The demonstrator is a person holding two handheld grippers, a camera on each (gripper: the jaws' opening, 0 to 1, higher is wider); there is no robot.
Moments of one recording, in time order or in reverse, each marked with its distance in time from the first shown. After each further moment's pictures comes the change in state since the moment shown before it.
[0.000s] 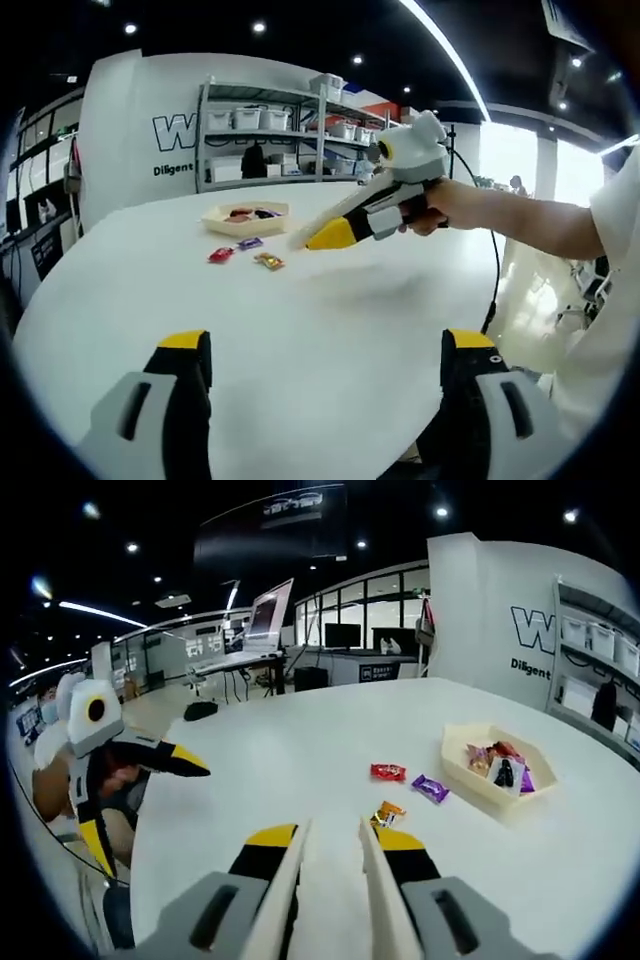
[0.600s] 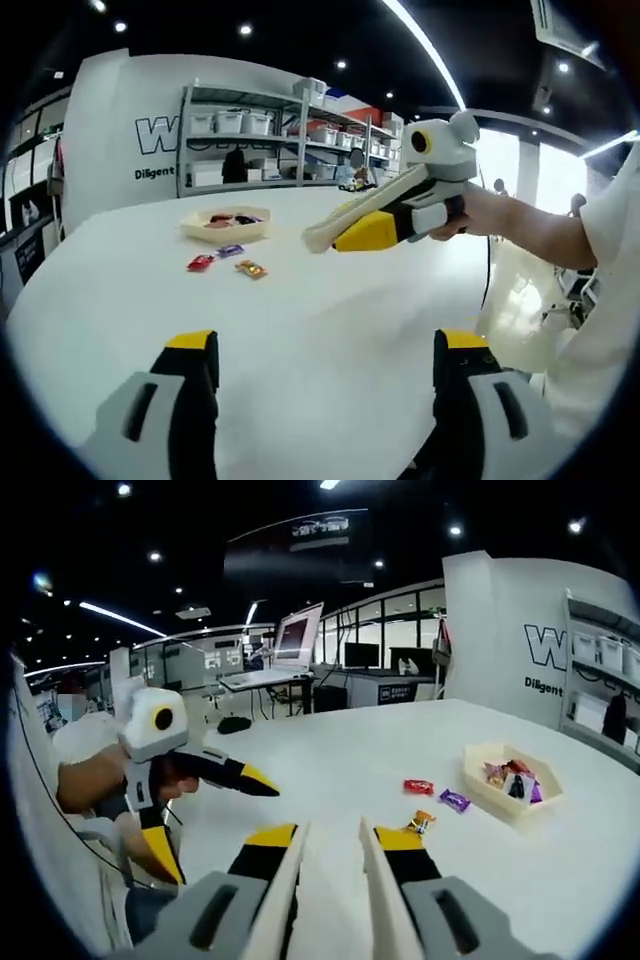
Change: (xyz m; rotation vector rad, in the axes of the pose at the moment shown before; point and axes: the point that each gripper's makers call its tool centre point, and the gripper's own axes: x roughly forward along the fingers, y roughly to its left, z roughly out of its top) left arm 0.012 -0.007 0.006 -0.006 -0.026 -0.100; right arm -0.034 0.047 0.013 -0.018 -0.082 0.082
